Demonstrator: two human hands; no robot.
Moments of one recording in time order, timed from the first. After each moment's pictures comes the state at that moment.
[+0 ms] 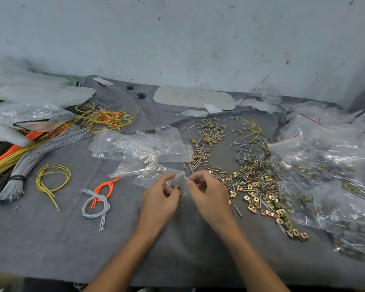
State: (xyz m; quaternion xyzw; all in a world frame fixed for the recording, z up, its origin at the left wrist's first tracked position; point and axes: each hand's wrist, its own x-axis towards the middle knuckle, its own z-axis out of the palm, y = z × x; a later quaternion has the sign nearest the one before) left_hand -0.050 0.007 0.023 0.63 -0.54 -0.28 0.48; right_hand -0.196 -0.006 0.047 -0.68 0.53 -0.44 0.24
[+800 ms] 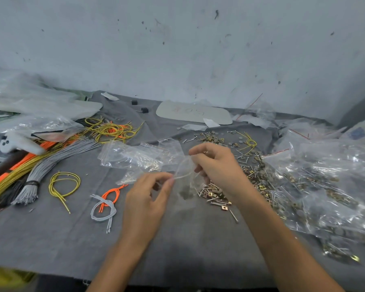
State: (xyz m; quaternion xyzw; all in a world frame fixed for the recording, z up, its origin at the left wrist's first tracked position) left_hand -0.026 0.063 0.096 0.52 -0.61 -0.09 0.59; right_hand -0.195 0.001 0.175 -0.61 0.50 -0.43 0.44
